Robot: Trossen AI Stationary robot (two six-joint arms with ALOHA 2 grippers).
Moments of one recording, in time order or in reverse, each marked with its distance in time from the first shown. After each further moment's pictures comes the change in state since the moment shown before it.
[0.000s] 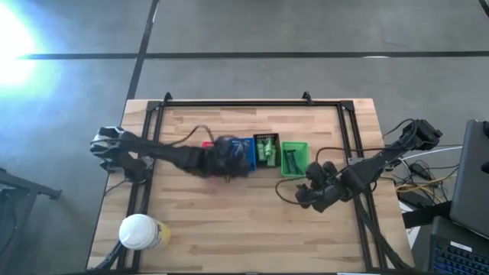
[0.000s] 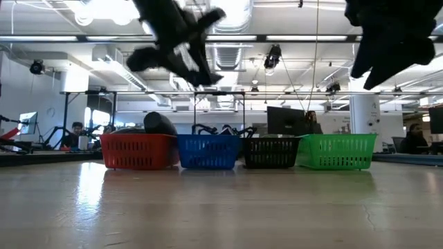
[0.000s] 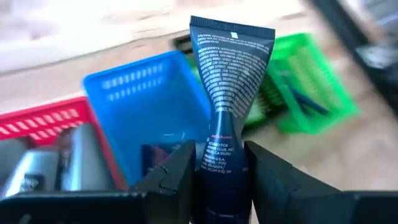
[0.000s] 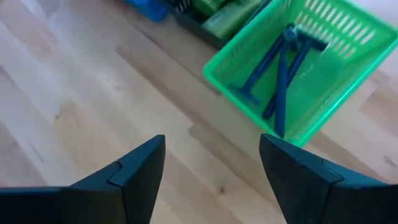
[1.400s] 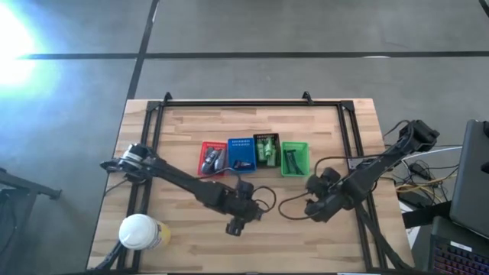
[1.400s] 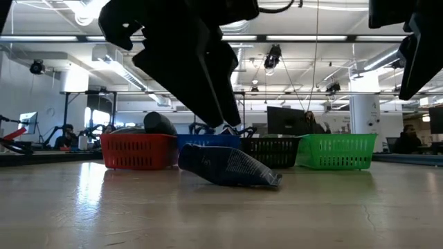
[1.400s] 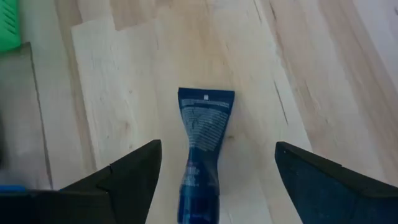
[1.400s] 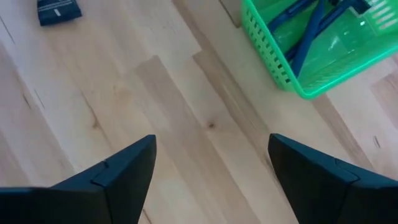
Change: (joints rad) left arm -0.207 0.342 0.172 0.084 0.437 1.131; right arm 0.092 0.046 0.009 -0.076 -0.158 -0.169
